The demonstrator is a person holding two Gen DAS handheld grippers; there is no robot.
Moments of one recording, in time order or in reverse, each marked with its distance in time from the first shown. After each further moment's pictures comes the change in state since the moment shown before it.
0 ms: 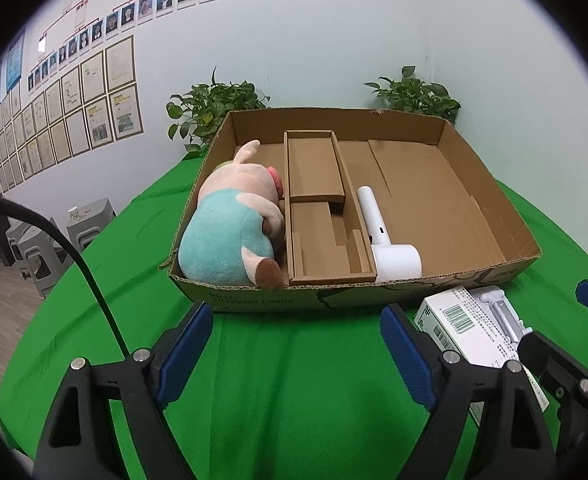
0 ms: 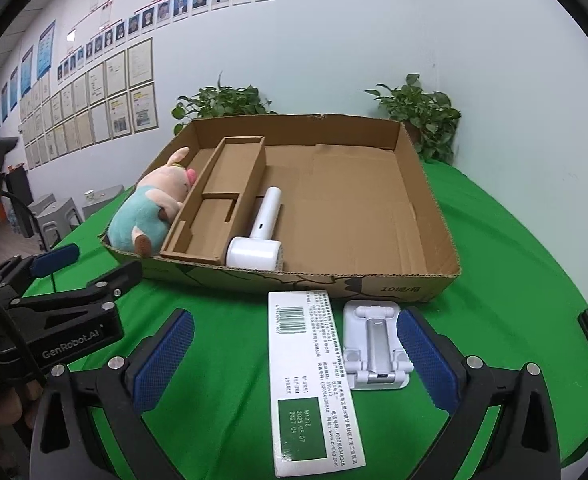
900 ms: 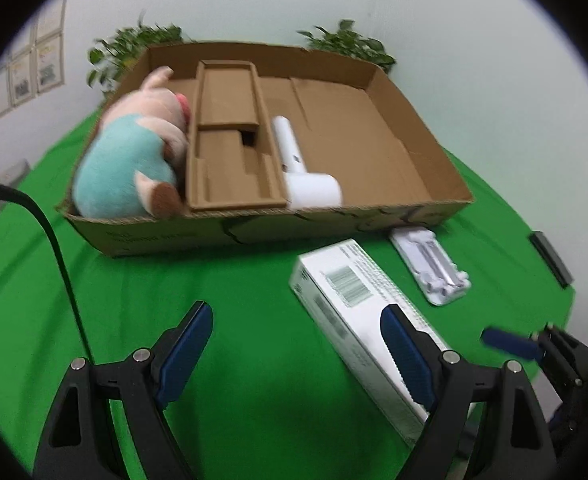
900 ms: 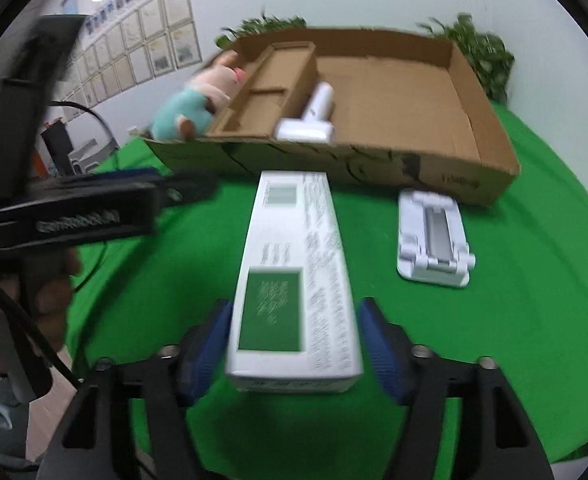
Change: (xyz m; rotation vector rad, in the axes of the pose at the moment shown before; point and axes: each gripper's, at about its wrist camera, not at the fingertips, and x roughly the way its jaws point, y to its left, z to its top) left arm 0.025 -0.014 -0.023 0.007 0.223 -0.369; right arm 0.010 0.001 -0.064 -0.055 0.230 0.168
